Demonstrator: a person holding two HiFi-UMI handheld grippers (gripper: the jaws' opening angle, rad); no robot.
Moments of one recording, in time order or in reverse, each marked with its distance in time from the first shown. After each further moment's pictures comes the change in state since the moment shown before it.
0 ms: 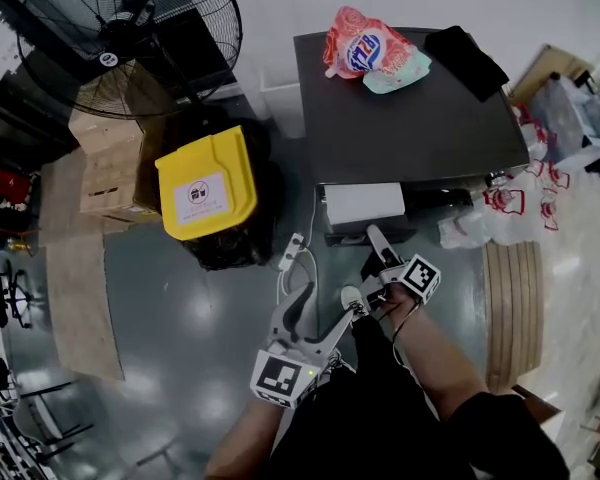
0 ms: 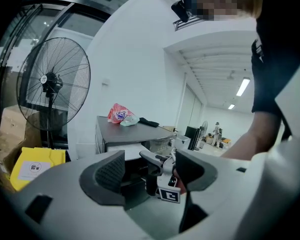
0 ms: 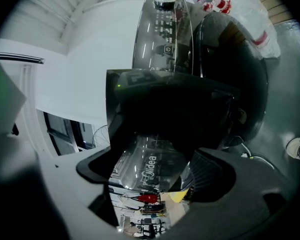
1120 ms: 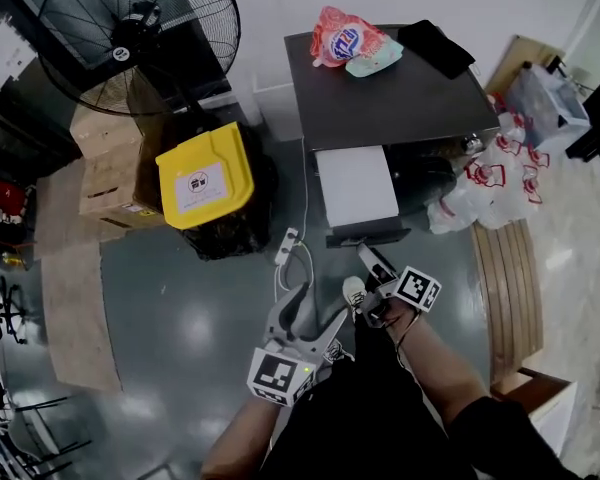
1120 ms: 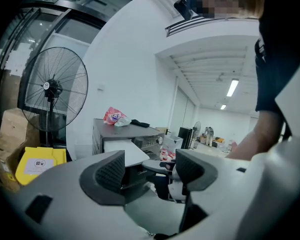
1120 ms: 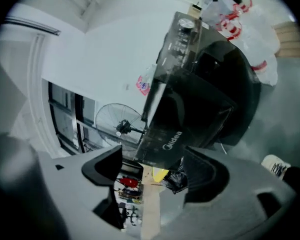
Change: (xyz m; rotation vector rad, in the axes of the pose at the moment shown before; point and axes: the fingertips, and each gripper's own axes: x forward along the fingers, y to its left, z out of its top) left arm -0.104 -0.056 -0.035 0.039 -0.046 -0.055; right arm -0.121 0.010 -0.094 -0.194 0.073 -0.039
